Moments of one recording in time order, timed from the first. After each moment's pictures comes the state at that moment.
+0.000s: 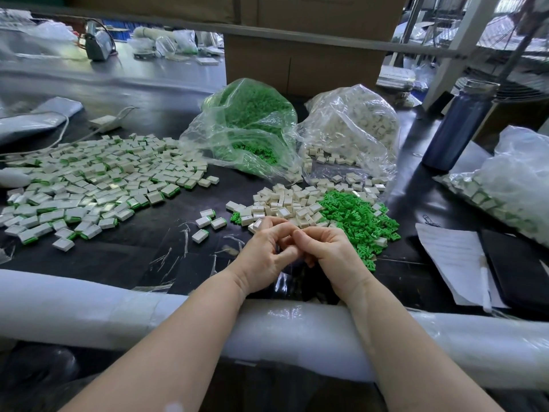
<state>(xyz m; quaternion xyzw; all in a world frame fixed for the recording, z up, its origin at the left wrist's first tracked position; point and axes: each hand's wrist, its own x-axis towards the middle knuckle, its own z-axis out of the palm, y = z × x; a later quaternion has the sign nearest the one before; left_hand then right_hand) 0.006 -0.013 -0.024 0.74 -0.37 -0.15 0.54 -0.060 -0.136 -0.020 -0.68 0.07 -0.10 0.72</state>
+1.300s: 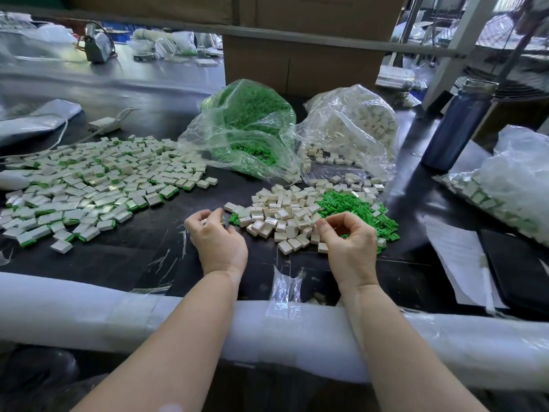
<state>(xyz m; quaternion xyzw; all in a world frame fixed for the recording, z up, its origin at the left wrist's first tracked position) 0.028 -0.003 -0.031 0.85 0.01 0.13 0.51 -0.060 -0.143 -0.019 -0.75 0.20 -0.37 0.51</state>
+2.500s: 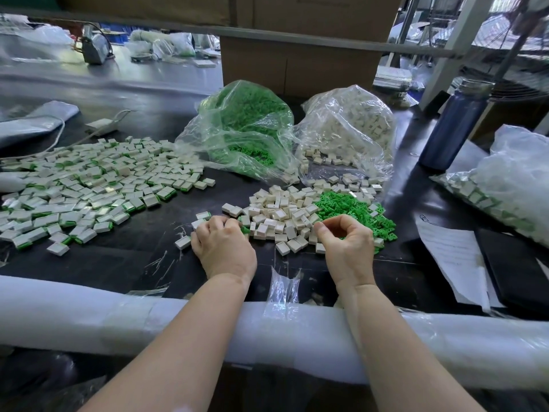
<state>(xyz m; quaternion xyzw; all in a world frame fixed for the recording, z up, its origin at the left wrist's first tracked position) 0.020 -0.009 -0.035 0.97 -0.06 0.08 0.23 -0.058 -0.147 -0.023 -0.77 0.24 -0.34 0.48</state>
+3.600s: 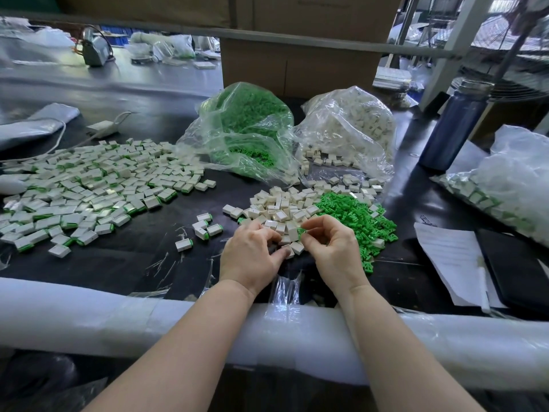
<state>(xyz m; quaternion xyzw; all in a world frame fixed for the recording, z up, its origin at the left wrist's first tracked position) 0.008 -0.017 -0.033 0.90 -0.26 0.06 0.33 -0.055 -0.139 -0.025 -0.80 0.15 -0.28 0.52</state>
